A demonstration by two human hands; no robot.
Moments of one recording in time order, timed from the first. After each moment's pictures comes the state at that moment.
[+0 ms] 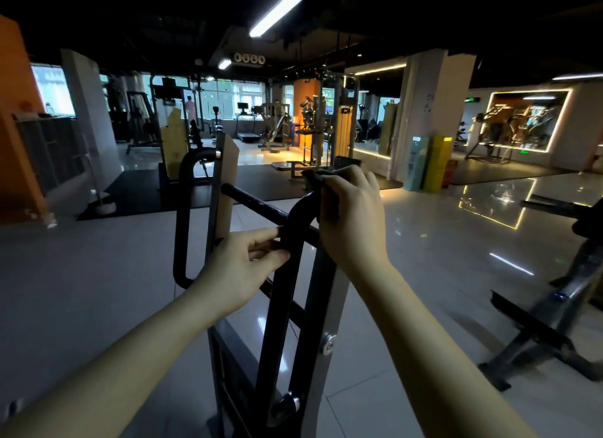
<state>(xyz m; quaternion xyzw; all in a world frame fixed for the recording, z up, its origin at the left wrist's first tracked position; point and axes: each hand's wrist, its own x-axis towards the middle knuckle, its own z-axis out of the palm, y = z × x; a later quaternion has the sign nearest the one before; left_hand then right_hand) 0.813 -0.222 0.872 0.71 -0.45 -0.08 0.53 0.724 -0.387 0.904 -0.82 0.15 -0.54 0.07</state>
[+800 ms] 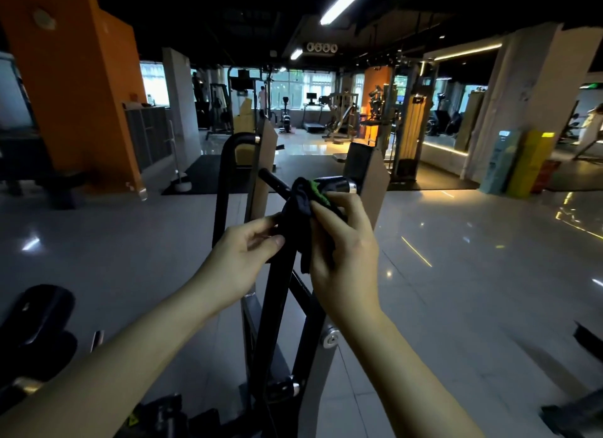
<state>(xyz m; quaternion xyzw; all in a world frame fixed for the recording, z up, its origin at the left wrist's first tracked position) 0.783 -0.234 0.858 0.73 -0.35 -0.03 0.58 0.702 -0.381 0.850 -0.80 -0.05 -0.55 0.25</state>
